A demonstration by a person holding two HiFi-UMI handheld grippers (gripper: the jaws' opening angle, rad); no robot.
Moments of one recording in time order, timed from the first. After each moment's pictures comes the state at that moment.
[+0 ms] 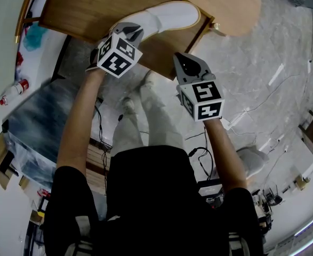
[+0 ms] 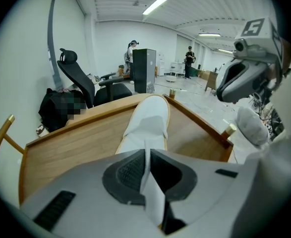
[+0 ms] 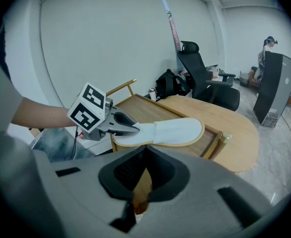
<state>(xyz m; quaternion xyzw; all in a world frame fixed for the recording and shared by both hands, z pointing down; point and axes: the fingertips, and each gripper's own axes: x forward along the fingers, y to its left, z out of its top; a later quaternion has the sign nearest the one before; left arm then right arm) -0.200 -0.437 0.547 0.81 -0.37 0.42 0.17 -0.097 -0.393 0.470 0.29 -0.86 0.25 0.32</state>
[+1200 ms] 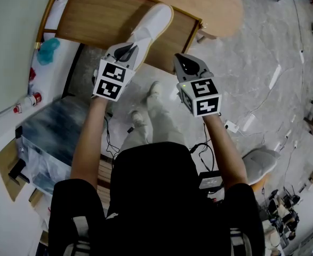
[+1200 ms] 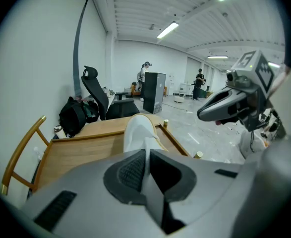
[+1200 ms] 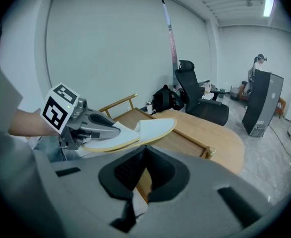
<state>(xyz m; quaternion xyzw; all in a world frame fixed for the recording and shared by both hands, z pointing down) -0.221 -0.367 0.416 0.82 -0.45 0.31 0.18 -0.104 -0.356 0.376 0.35 -0.87 0.20 0.29</state>
